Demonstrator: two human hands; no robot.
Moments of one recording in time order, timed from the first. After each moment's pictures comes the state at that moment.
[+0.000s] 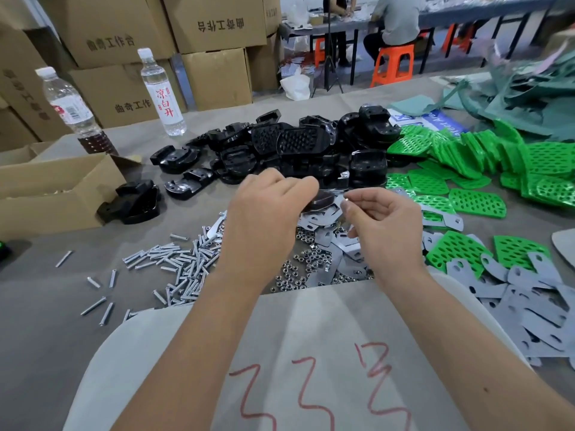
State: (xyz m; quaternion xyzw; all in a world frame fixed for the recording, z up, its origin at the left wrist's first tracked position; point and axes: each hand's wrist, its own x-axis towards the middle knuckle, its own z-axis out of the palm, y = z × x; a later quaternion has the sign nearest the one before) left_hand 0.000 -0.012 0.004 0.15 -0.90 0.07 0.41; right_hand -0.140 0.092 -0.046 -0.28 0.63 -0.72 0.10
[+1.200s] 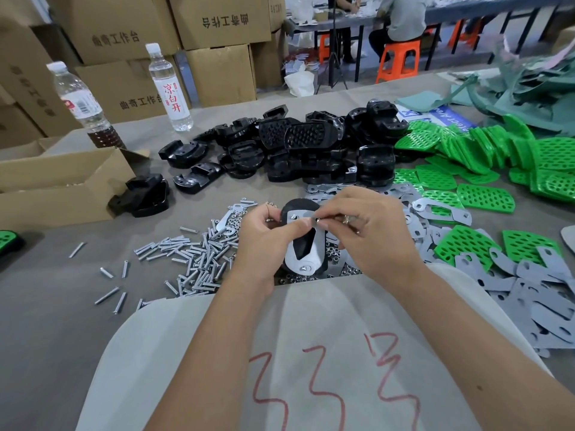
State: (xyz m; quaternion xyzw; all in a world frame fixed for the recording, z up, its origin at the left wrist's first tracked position) left_hand 0.010 -0.005 -0.031 0.35 -0.58 -0.65 0.33; right_hand -0.130 0.094 -0.040 -0.57 0.63 -0.53 0.00
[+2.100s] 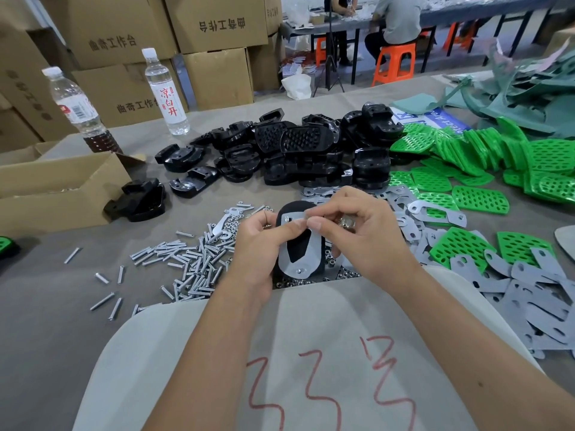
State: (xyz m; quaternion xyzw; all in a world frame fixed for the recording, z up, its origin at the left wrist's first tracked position) left_hand 0.013 -0.004 -0.028 0.33 -0.54 -0.71 0.31; right_hand -0.128 0.091 -0.044 -0.51 0.59 -0.62 0.11
